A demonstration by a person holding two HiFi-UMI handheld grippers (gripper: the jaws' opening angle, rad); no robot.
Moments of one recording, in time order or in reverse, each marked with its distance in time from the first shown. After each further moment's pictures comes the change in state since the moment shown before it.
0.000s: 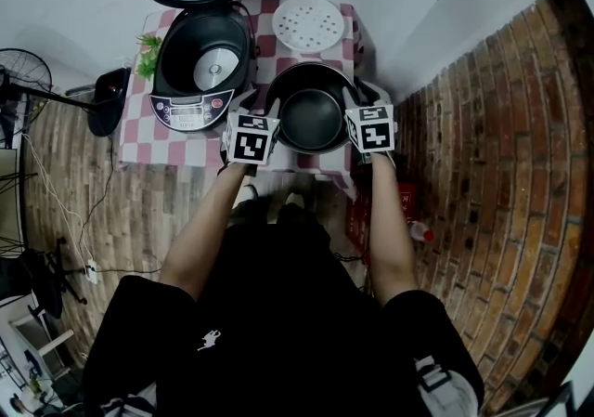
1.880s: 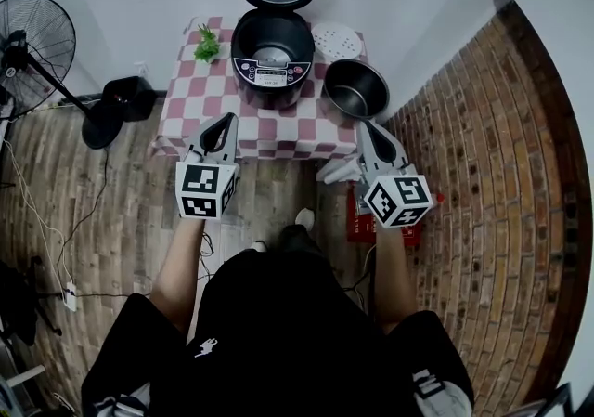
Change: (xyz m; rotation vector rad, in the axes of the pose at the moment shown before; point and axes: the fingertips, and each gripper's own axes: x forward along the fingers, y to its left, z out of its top) left arm -0.374 0.142 -0.071 0.012 -0.515 -0.024; right arm -0.297 0.303 0.095 0.136 -0.525 0.020
